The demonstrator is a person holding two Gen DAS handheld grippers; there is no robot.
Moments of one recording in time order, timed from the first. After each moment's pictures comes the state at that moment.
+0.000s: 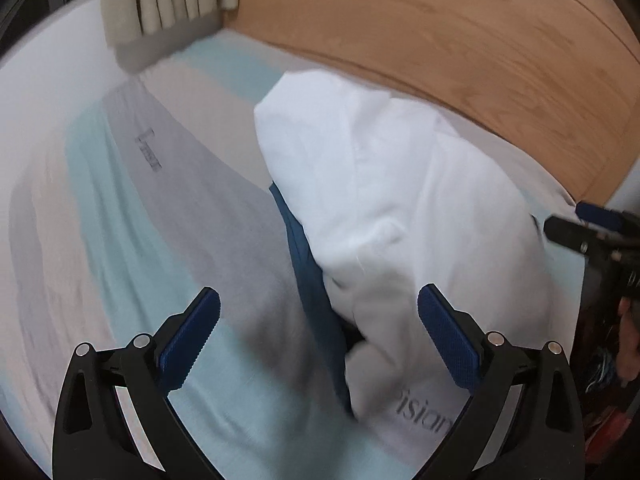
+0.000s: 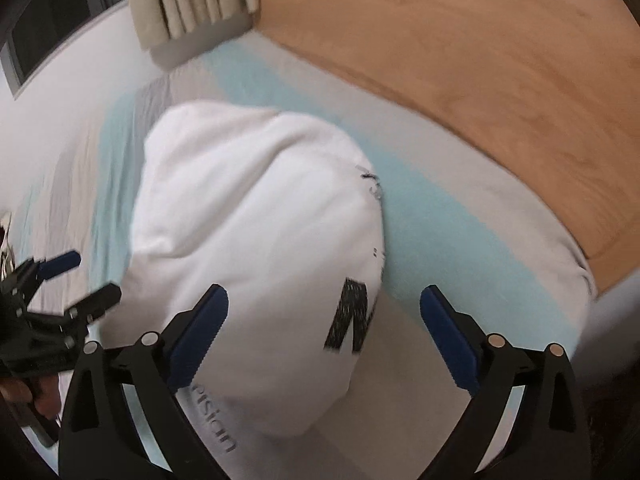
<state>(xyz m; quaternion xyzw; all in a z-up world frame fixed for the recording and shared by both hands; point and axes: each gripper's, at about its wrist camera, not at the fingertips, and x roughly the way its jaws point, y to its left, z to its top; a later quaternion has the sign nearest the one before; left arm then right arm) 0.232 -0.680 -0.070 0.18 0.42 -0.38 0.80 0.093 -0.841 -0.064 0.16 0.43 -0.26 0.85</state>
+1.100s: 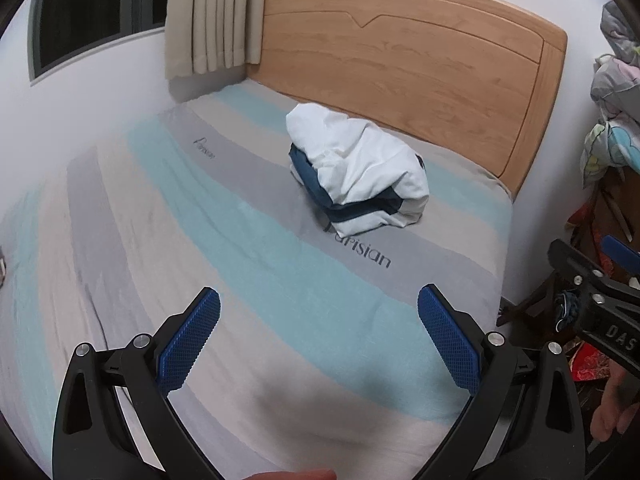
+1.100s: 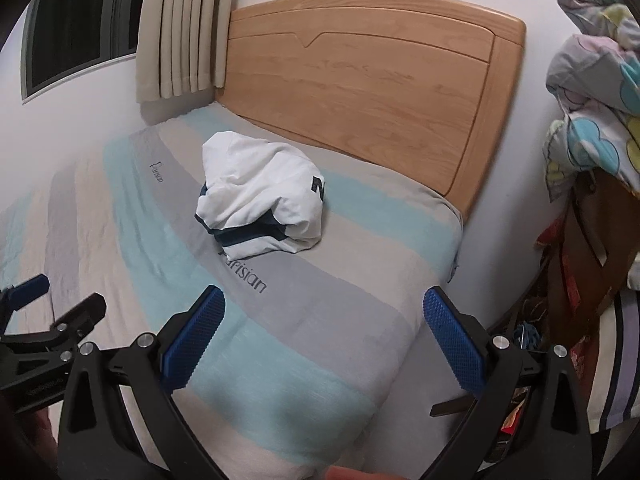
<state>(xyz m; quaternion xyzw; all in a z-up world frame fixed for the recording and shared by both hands) 0.031 -0.439 -0.012 0.13 0.35 -0.39 0.84 -0.116 -0.567 0.006 0.11 0.31 -0.42 0.85</state>
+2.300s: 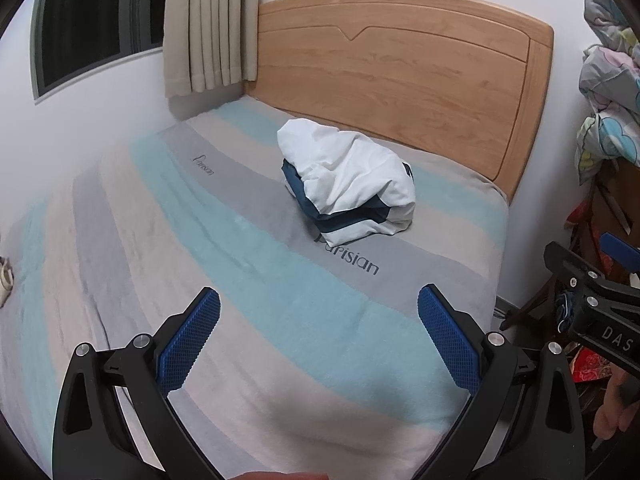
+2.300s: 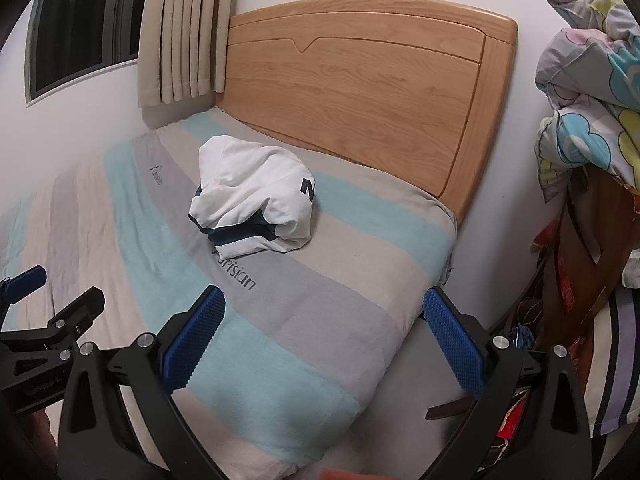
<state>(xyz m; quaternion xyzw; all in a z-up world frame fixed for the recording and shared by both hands) 0.001 -0.439 -0.005 0.14 0.32 -0.39 0.85 -0.140 -0.571 0.011 0.10 0.31 -0.41 0.85</state>
